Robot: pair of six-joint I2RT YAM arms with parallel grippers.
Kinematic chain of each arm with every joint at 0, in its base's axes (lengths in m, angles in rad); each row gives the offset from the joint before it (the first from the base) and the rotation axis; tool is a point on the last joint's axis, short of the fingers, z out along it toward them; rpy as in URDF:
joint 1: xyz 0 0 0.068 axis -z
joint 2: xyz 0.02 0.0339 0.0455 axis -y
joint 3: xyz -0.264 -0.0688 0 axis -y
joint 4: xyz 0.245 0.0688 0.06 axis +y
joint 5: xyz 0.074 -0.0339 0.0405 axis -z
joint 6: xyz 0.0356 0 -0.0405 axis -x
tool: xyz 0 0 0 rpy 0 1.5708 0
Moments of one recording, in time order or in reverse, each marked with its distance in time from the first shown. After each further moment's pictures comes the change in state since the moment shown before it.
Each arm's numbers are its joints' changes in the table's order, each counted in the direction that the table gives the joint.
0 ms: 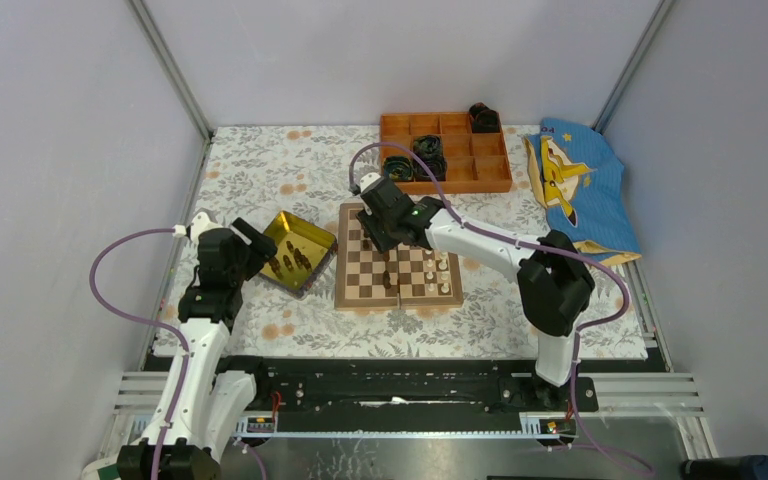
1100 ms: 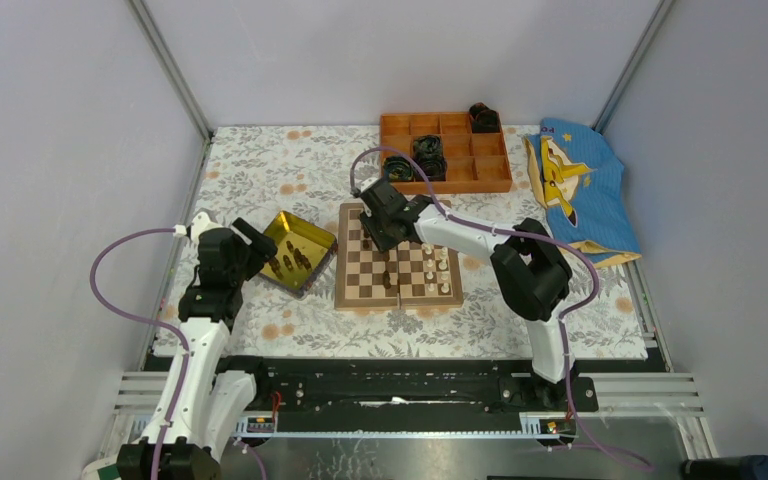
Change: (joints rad) left arm 0.000 -0.003 0.000 0.000 0.000 0.000; right arm 0.050 -0.143 0.046 -0.021 -0.052 -0.007
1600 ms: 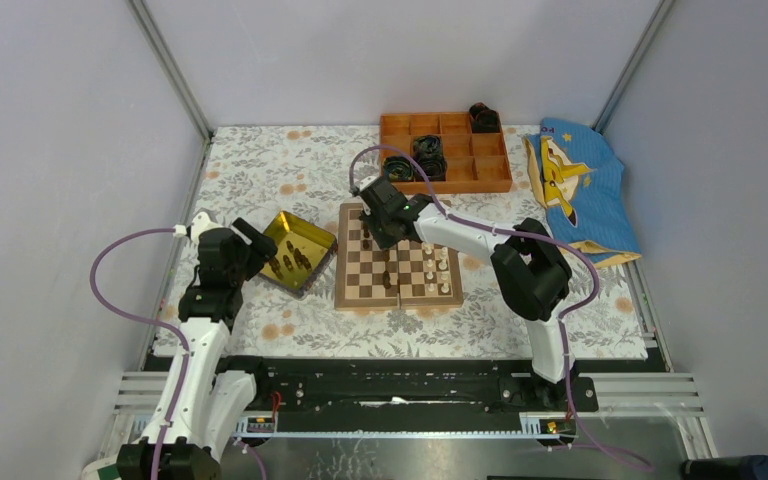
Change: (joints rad) left arm 0.000 -0.001 0.000 0.000 0.000 0.000; right arm 0.001 -0.006 0.016 0.001 -0.016 -0.003
